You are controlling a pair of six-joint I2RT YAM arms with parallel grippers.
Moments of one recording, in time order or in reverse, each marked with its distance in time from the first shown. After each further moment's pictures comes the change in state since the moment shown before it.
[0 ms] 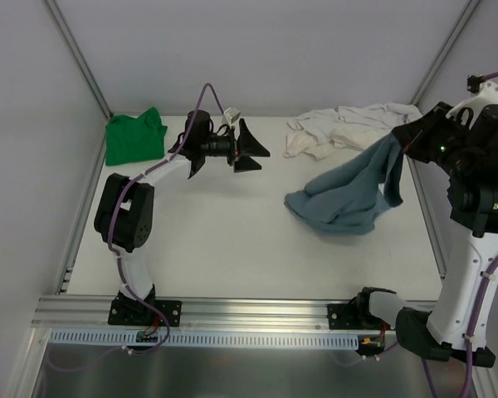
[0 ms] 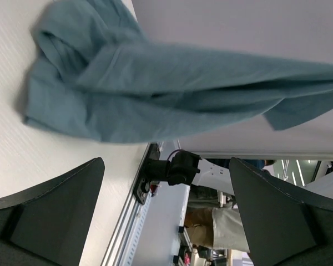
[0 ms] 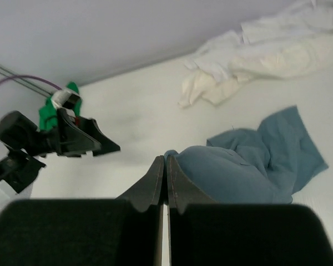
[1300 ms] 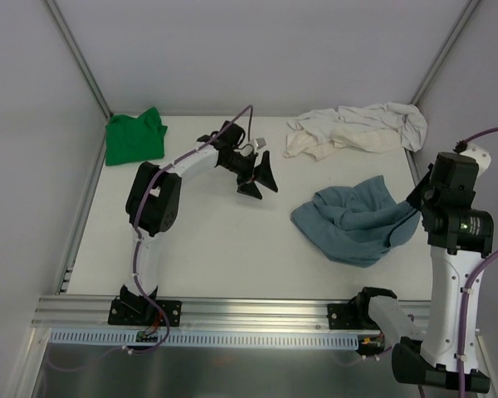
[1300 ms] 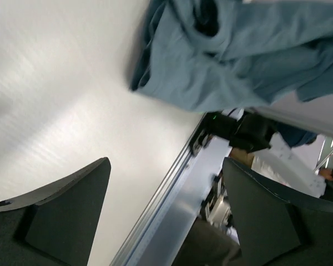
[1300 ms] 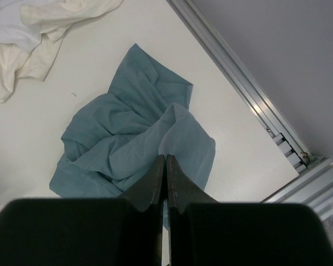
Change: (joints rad) left arm -0.107 0.276 0.402 -0.859 -0.091 0.546; right arm 0.000 -0.251 -0.536 -0.091 0.647 -0.013
